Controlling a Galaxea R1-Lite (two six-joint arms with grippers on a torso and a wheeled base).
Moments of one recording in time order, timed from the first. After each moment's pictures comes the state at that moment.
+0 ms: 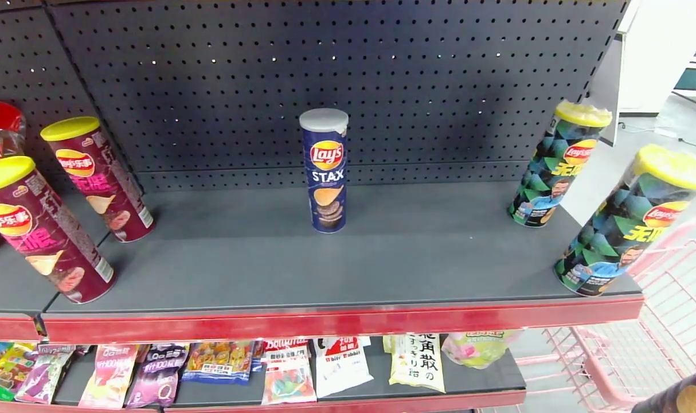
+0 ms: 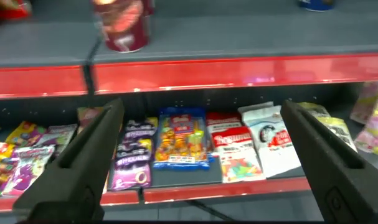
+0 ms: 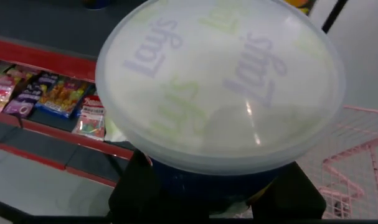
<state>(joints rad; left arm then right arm) 0.00 0.00 0.00 0.00 -0.04 0.01 0.21 0.44 -0.44 0.13 0.10 -0.08</state>
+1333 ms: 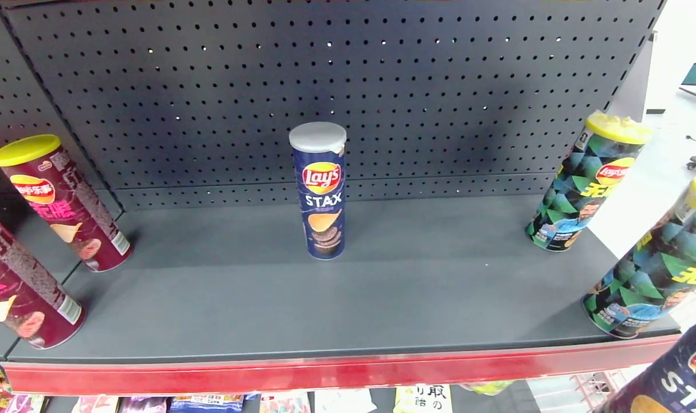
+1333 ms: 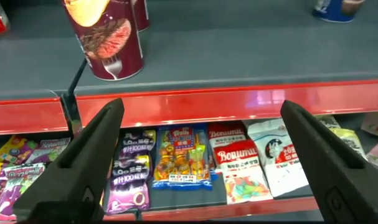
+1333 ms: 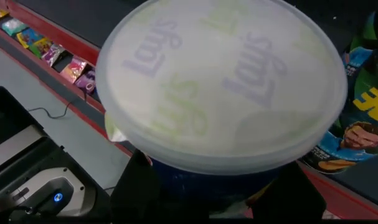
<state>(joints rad) 0.00 0.00 0.00 0.00 -0.04 0.01 0.40 0.63 -0.54 0.13 0.26 -0.10</state>
